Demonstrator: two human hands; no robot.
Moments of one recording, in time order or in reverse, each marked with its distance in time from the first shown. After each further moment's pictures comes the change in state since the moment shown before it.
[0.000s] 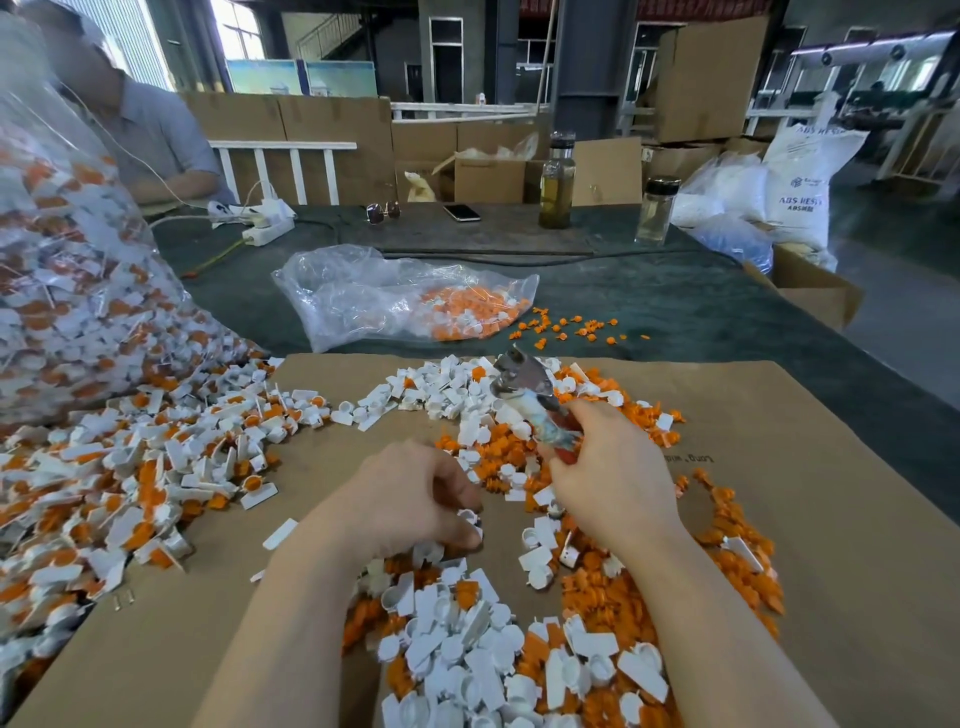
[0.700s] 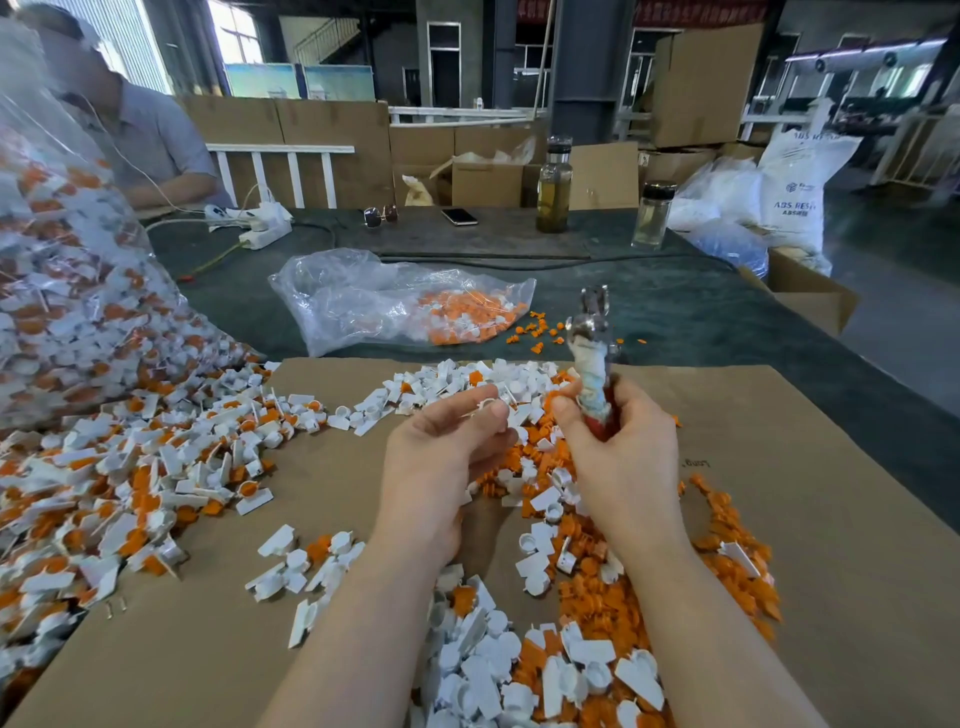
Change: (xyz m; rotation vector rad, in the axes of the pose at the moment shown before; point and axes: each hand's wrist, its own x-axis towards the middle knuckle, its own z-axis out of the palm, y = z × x) left_hand 0.008 0.048 0.027 -1.374 0.415 -0.073; right_hand -0.003 -0.010 -0.012 0.667 0.259 0.121
